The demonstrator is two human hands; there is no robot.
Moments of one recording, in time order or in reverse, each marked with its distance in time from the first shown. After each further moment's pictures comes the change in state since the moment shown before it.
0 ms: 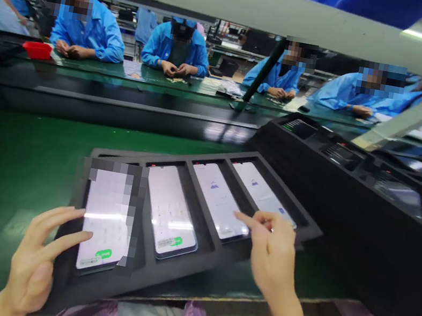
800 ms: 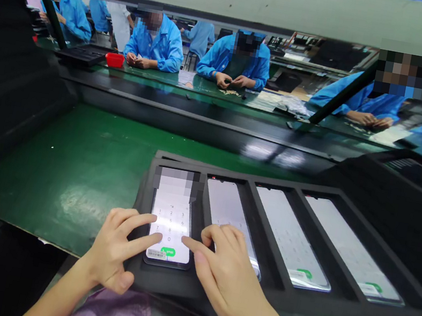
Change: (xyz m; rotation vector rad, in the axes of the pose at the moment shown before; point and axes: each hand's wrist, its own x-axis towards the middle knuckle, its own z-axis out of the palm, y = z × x) left_hand -0.003 0.006 -0.007 0.158 -0.020 0.185; right_hand 0.020 -0.140 0.039 0.400 -0.429 -0.482
